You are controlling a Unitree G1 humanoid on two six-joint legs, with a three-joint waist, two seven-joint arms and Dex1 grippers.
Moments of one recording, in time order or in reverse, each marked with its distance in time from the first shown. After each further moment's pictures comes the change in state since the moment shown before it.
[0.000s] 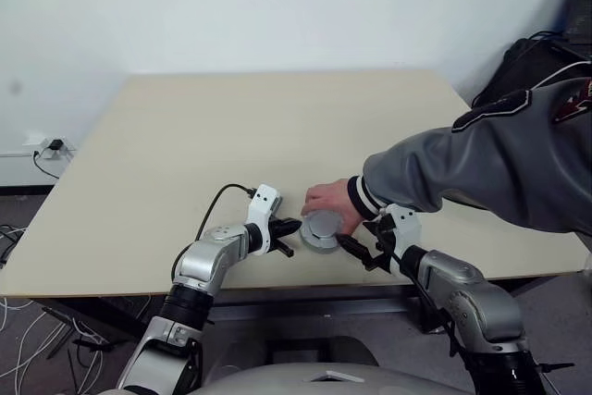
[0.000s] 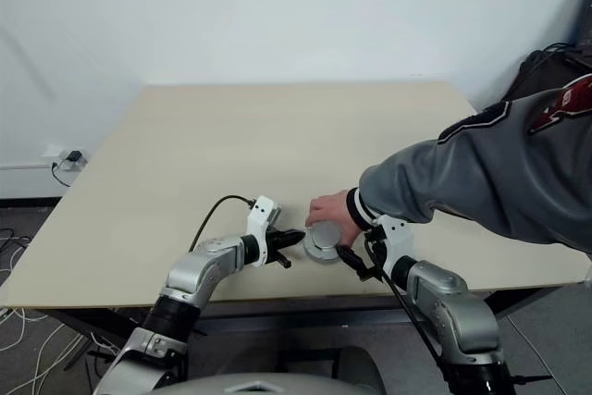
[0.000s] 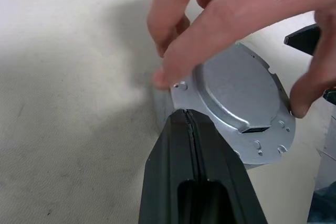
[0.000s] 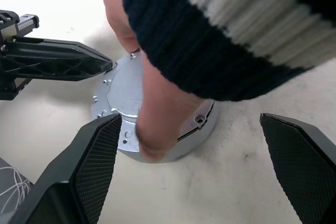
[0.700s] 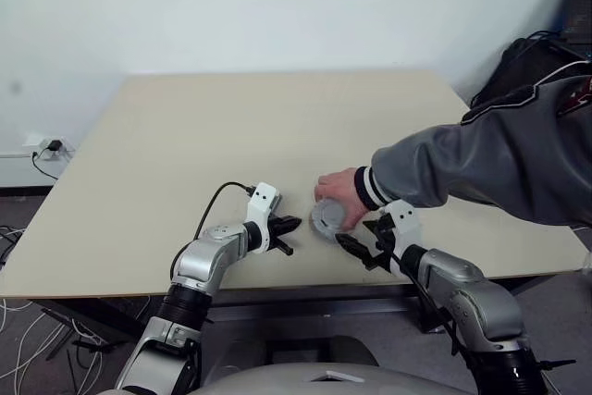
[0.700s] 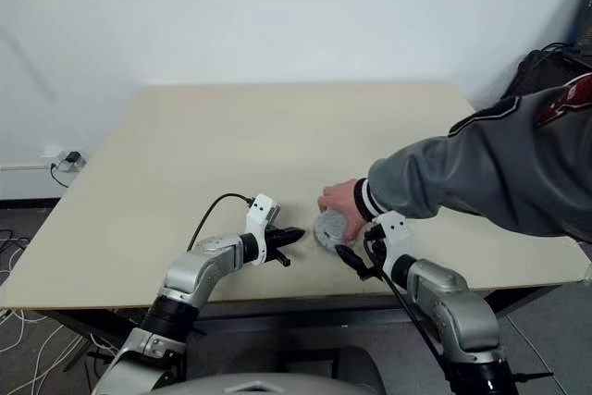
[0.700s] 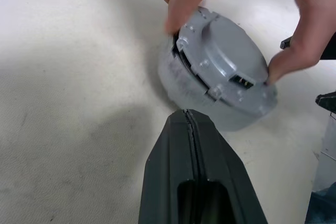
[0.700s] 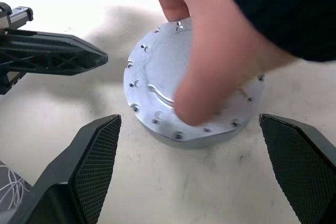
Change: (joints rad) left arm 0.003 0.013 0.000 -0.021 -0.008 0.002 0.000; right arm -0.012 -0.014 0.013 -0.001 0.004 0.000 -0.004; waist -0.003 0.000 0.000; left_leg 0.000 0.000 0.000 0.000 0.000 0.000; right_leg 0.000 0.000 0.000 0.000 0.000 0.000
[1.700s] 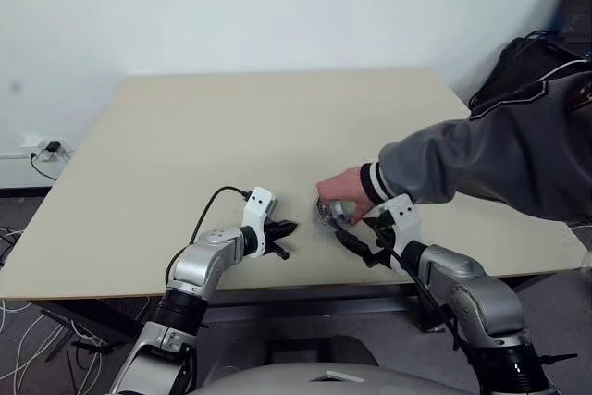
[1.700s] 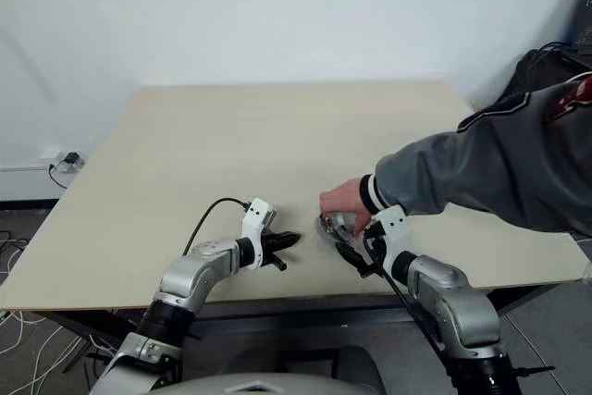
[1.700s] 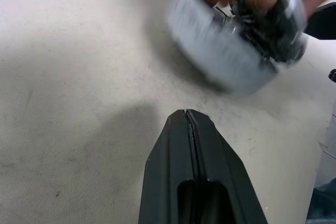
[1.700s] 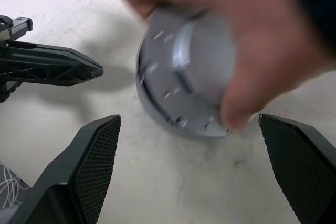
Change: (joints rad) left arm 0.024 0.017 0.000 -0.007 -0.011 0.002 0.003; right arm -0.018 -0.018 0.010 0.002 -0.001 0.000 0.010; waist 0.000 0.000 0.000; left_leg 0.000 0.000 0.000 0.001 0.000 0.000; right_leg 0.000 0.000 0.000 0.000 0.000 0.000
